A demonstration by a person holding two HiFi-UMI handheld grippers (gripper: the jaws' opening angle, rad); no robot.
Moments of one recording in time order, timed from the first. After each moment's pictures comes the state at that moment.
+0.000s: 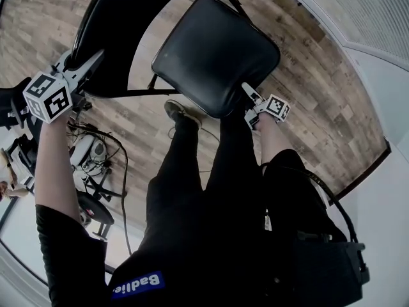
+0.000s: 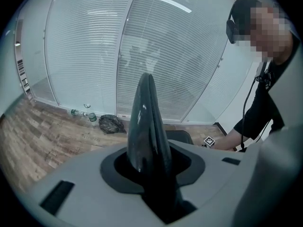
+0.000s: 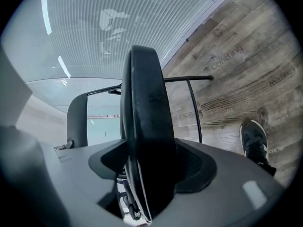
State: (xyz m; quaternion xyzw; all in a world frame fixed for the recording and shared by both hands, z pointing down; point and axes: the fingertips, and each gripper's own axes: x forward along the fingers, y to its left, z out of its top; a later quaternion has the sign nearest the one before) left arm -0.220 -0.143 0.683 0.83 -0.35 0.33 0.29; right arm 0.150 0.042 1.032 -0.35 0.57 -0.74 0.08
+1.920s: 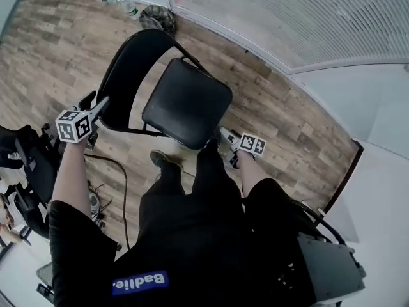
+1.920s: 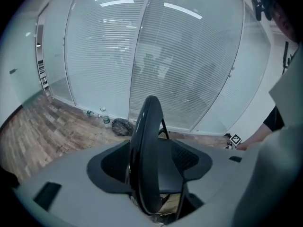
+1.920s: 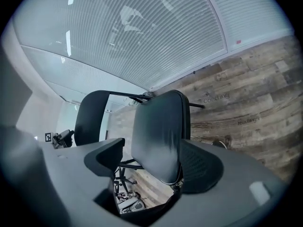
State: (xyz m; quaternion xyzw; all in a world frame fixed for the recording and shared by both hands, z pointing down) left arm -0.240 -0.136 0.613 0.79 -0.44 0.30 0.30; right arm 0.209 0.061 0.854 -0.45 0.60 -0.66 -0.04
